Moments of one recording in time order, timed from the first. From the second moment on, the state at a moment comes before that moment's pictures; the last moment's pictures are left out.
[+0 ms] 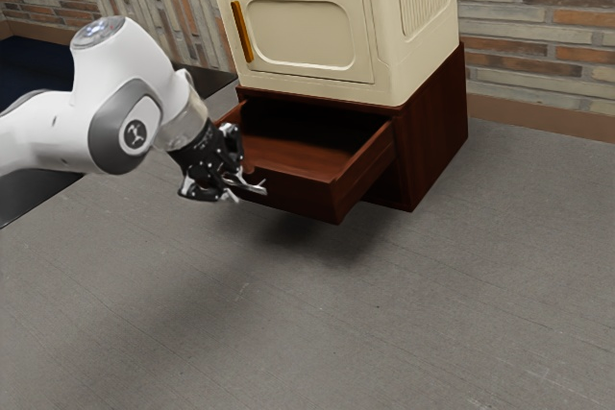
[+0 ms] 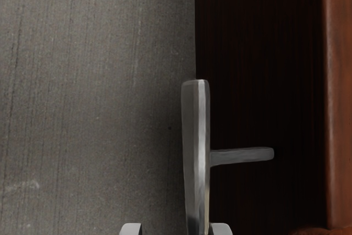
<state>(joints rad) 0.12 -0.03 0.10 -1.88 -0.05 2.22 -1.40</state>
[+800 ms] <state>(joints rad) 0.12 -0.09 0.10 -1.92 -0.02 2.22 -1.41</state>
